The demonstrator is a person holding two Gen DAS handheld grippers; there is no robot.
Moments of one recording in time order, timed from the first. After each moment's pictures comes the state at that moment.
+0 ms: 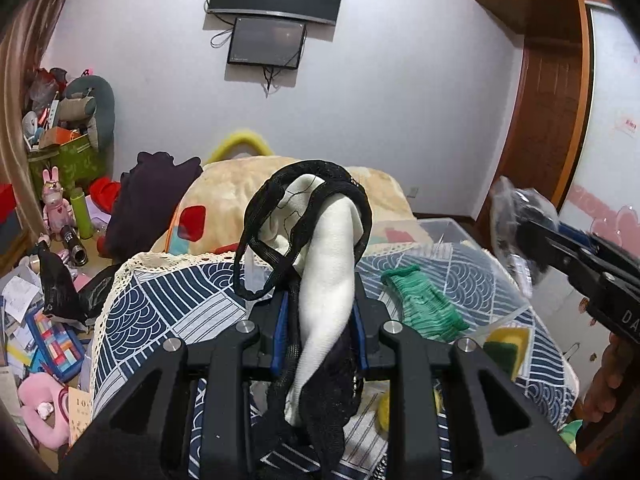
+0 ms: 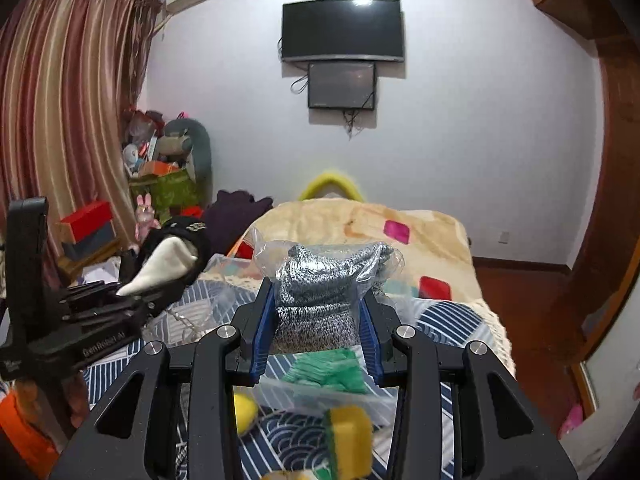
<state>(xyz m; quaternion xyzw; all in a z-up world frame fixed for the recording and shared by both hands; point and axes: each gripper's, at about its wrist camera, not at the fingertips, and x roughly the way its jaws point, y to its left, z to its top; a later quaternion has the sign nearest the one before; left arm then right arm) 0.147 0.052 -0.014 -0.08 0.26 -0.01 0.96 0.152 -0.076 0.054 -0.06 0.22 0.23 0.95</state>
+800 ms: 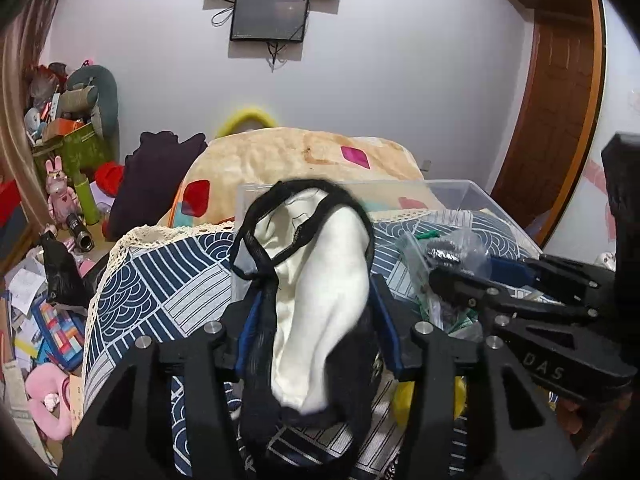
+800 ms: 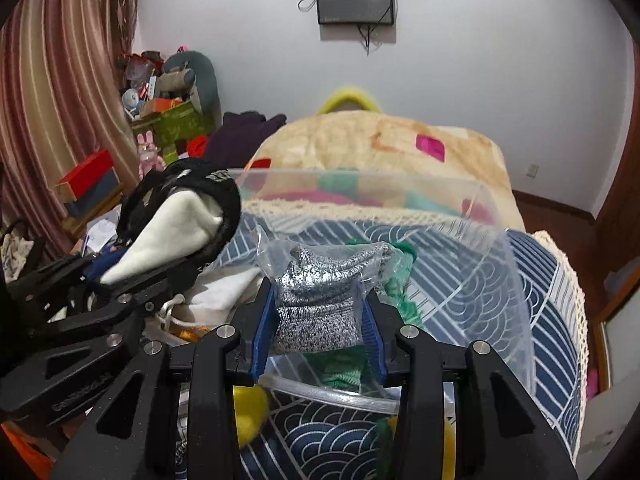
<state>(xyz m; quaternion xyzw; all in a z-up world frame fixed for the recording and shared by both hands) 0.162 0.045 -0.039 -0.07 0.30 0.01 0.95 0.196 -0.049 -0.004 -0.06 0.36 0.24 0.90</state>
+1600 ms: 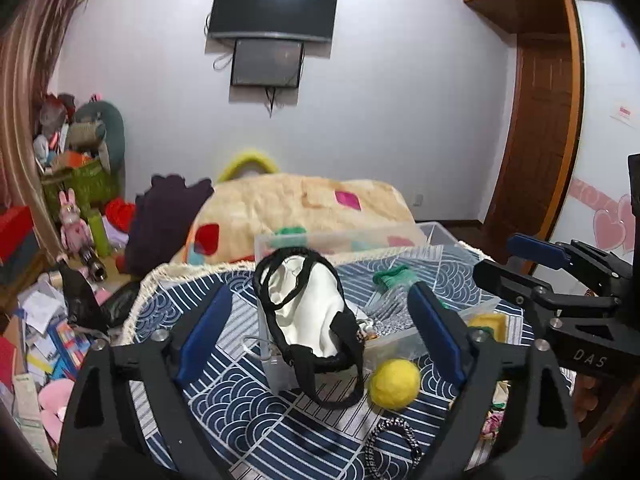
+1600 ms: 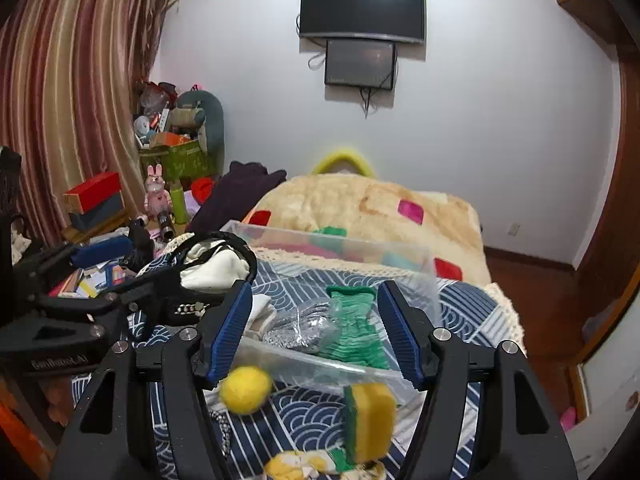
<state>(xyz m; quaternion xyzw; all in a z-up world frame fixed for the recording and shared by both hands) 0.094 0.038 0.014 -0.05 0.22 0.01 0.97 0.141 -0.073 0.051 -0.09 0.25 0.24 0.93</state>
